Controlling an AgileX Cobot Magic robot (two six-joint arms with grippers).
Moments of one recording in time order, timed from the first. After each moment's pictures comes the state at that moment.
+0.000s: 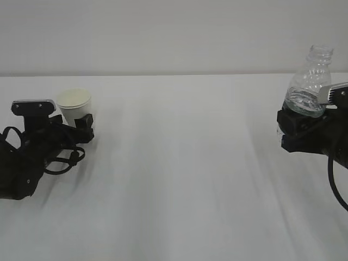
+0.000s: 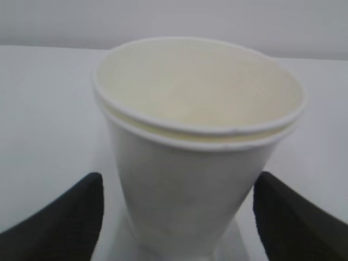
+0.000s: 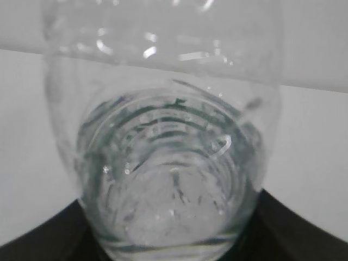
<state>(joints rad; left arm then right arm) -0.23 2.29 -0.85 -0.11 -1.14 -0.11 0.13 1.65 -0.41 -0.16 -0.87 0.00</state>
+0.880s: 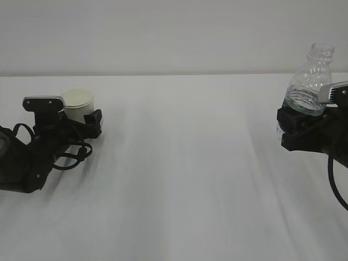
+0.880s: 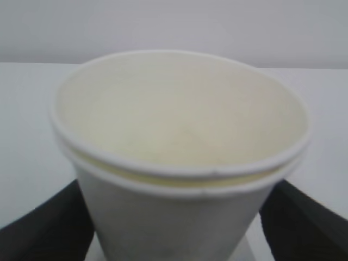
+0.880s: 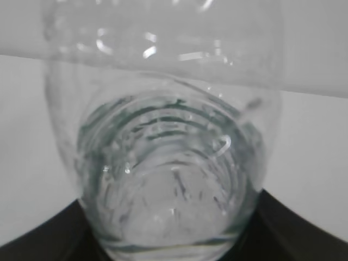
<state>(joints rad) -0.23 2.35 -0.95 -0.06 -1.14 -0.11 0.13 1.65 -0.41 -0.16 -0.89 0.00</state>
